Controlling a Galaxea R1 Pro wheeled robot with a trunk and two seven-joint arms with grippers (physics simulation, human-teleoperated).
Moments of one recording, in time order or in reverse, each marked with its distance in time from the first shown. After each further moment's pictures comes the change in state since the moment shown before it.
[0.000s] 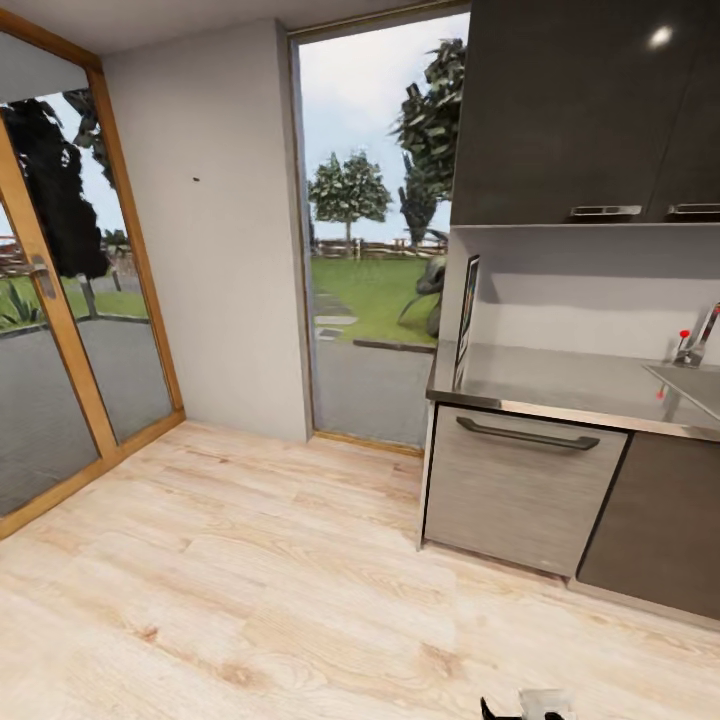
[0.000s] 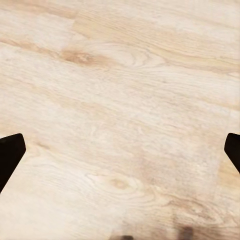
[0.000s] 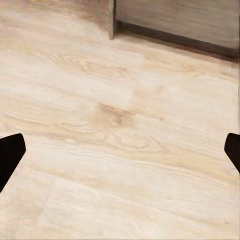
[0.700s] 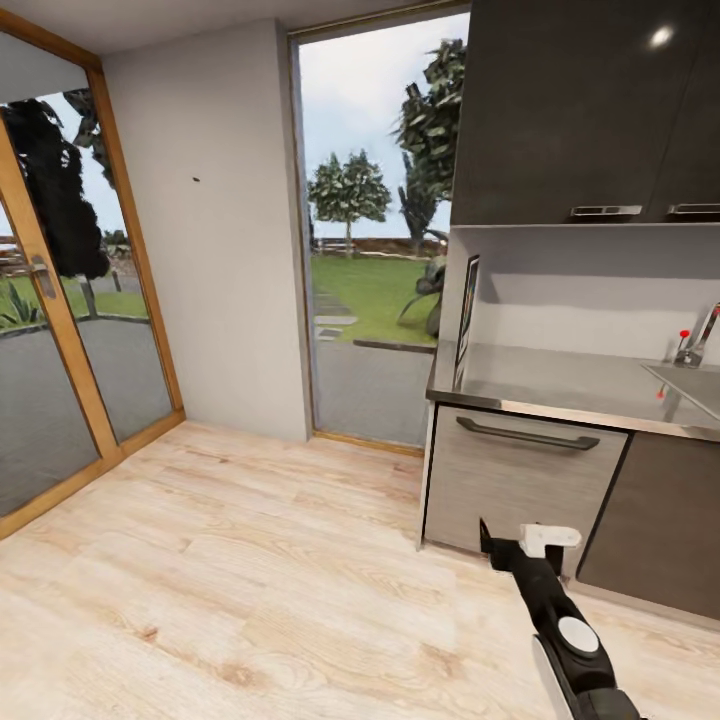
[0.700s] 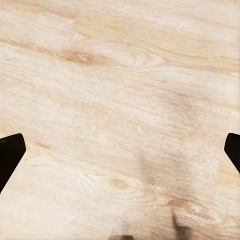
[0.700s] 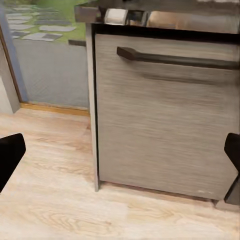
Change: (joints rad) left arm 0.000 0.000 0.000 0.001 0.001 0.001 0.000; right arm -0.045 0.021 0.001 -0.767 -0.003 0.312 -0.131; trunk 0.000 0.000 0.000
